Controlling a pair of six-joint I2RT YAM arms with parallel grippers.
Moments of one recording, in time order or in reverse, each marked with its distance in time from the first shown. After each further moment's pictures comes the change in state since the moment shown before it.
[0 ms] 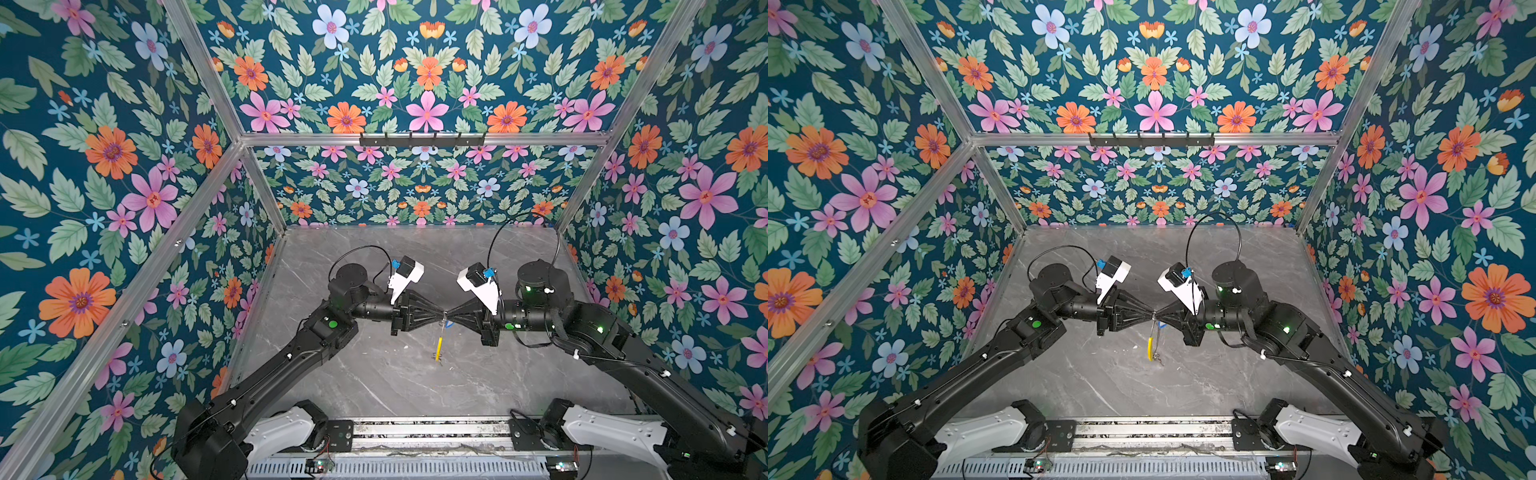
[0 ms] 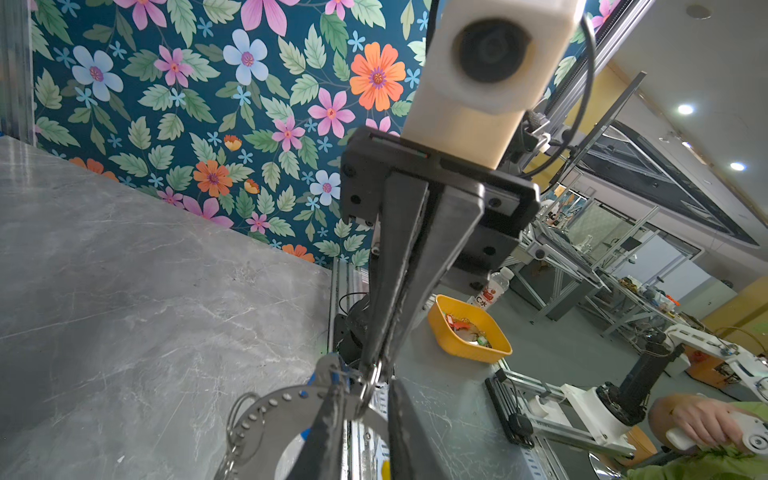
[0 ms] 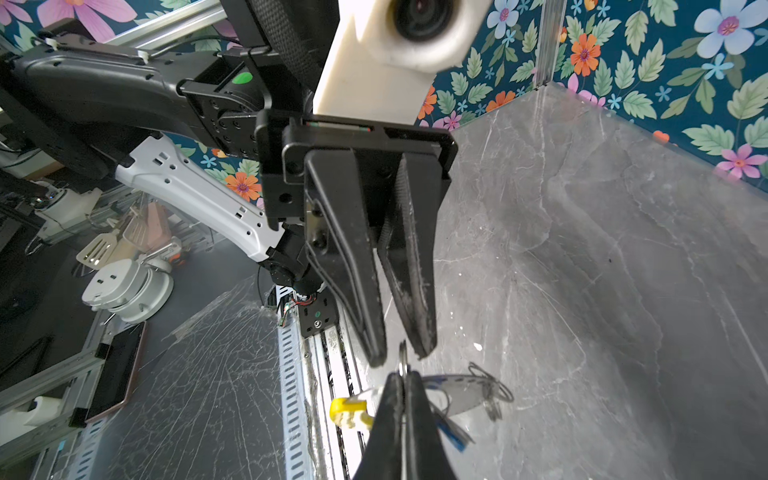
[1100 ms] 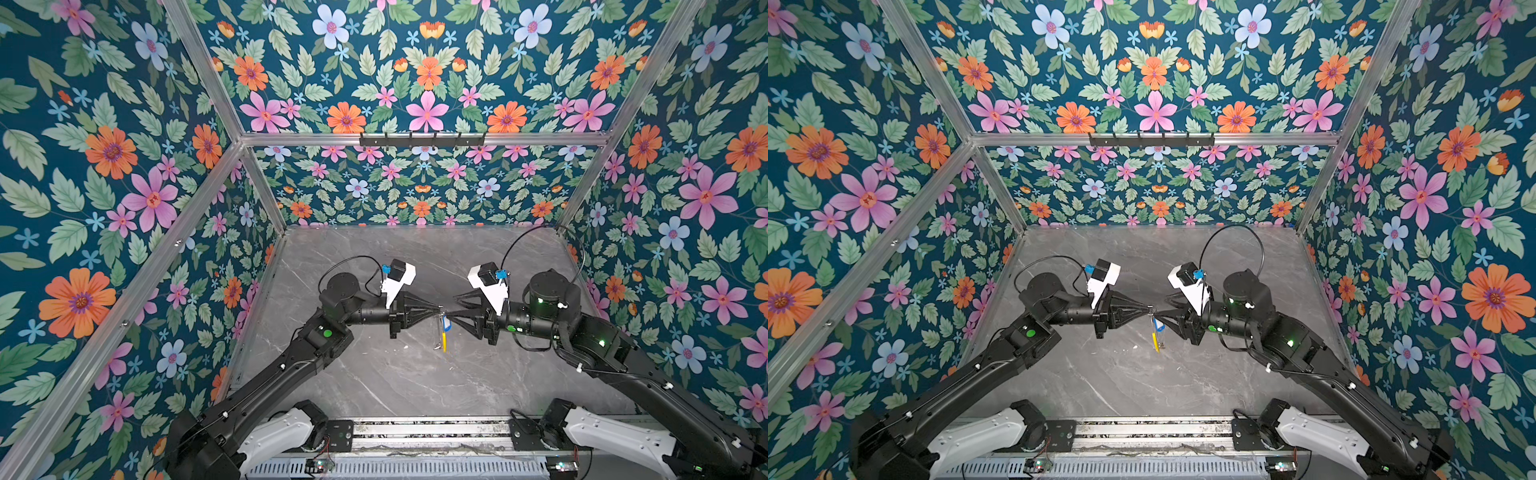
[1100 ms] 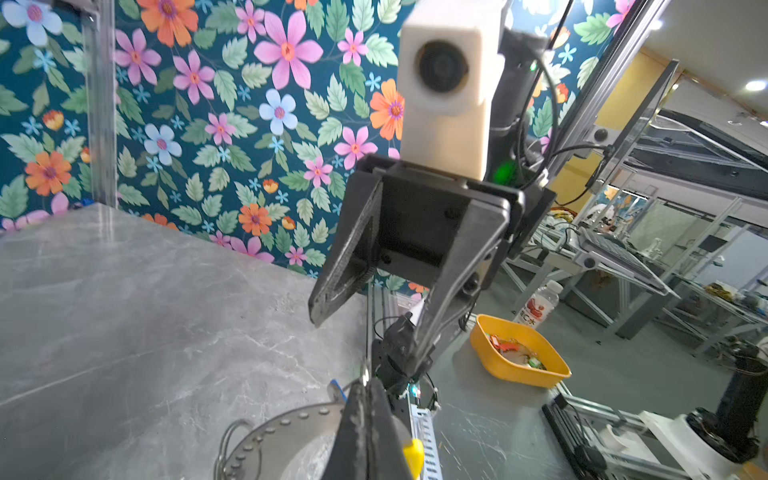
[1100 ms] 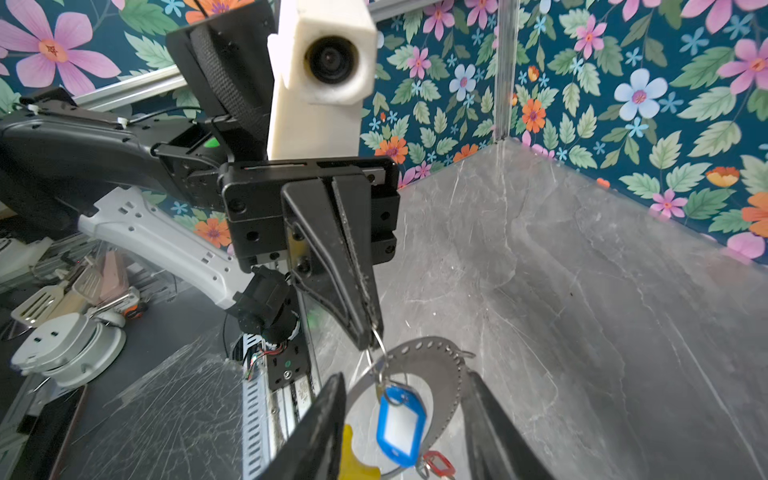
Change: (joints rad) left arm -0.007 -0.085 -0.092 0.138 -0.148 0.034; right arm 0.001 -0.111 -0.171 0.241 0.106 0.049
